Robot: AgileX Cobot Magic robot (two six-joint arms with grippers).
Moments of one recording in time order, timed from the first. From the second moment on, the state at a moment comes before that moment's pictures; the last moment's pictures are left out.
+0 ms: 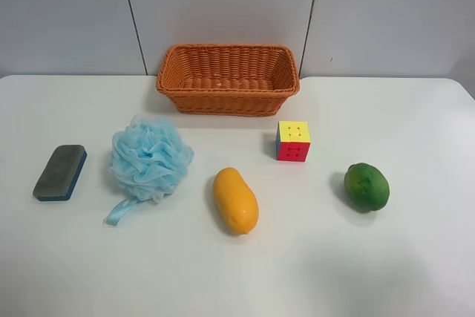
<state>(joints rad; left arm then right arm) -0.13 1.00 -1.15 0.08 1.19 0.01 0.00 0.00 -0.48 -0.05 1.07 0.08</state>
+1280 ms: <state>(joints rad) -0.40 1.94 -1.25 -0.13 0.89 -0.06 0.00 0.00 -0.48 -0.05 1.07 0.08</state>
